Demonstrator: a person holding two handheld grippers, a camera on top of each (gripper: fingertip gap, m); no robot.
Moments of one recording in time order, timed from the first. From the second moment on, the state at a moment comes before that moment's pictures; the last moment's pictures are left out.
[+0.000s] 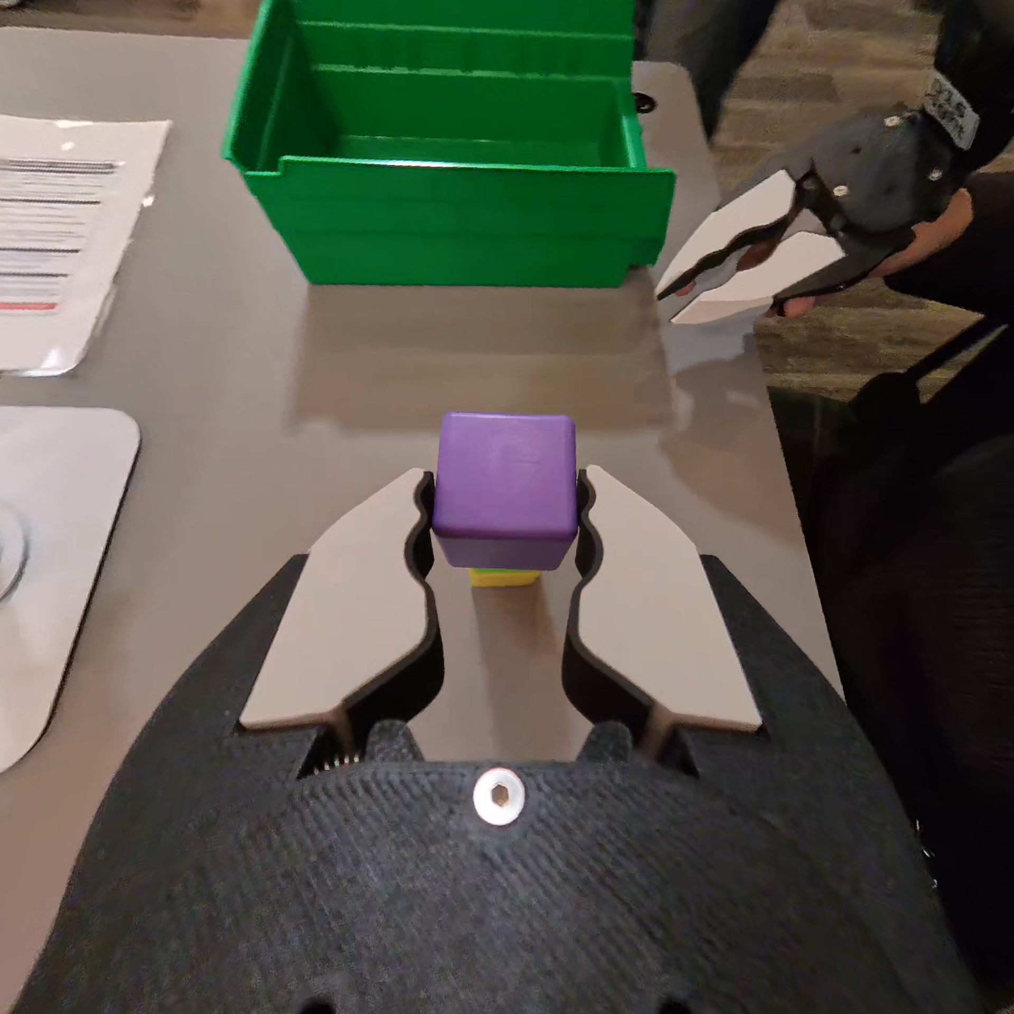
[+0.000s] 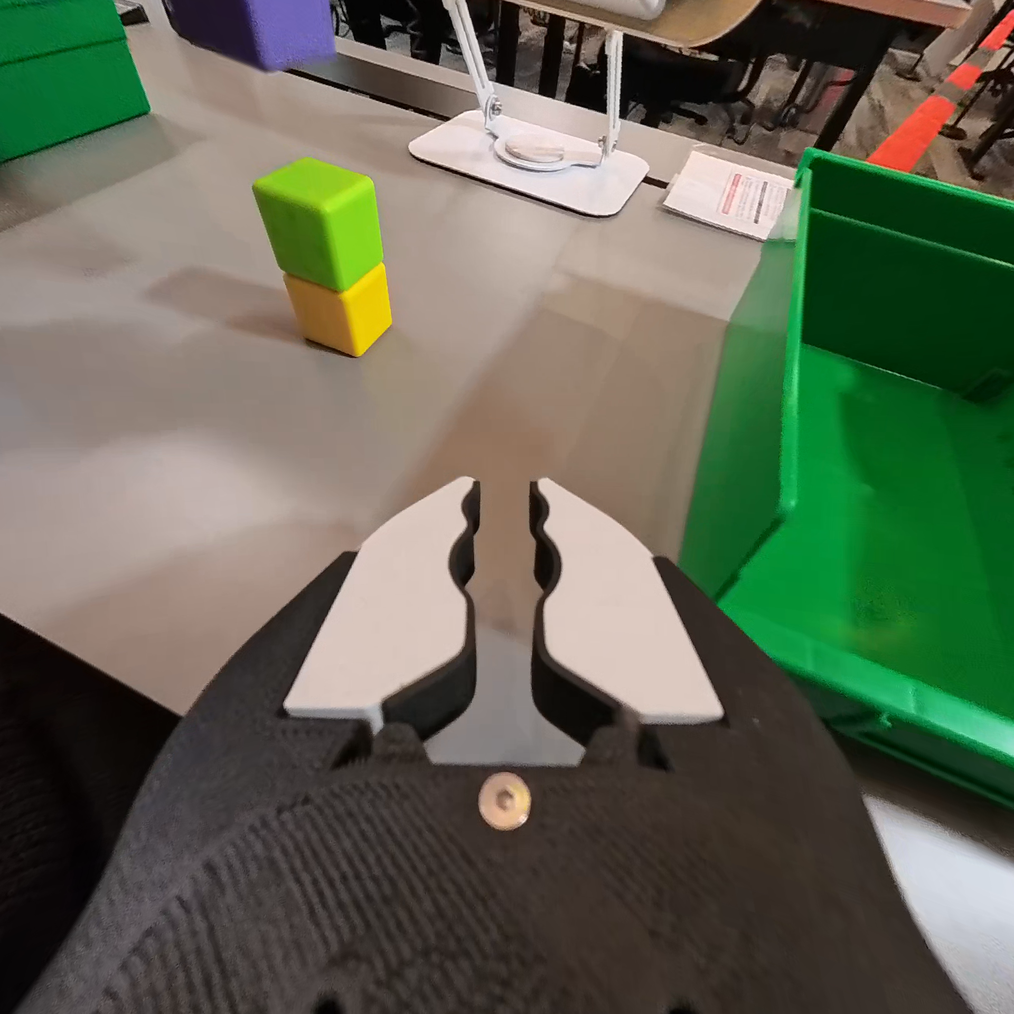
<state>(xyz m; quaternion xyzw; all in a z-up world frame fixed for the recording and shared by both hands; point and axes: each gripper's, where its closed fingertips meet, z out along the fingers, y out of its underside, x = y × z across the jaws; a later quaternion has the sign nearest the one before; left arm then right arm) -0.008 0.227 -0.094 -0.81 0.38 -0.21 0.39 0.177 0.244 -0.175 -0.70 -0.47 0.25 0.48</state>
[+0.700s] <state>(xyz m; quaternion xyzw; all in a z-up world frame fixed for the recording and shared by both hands) 0.009 0.241 -0.118 -0.82 0.36 -0.24 0.38 0.185 0.245 -0.178 -0.70 -0.46 0.25 0.48</state>
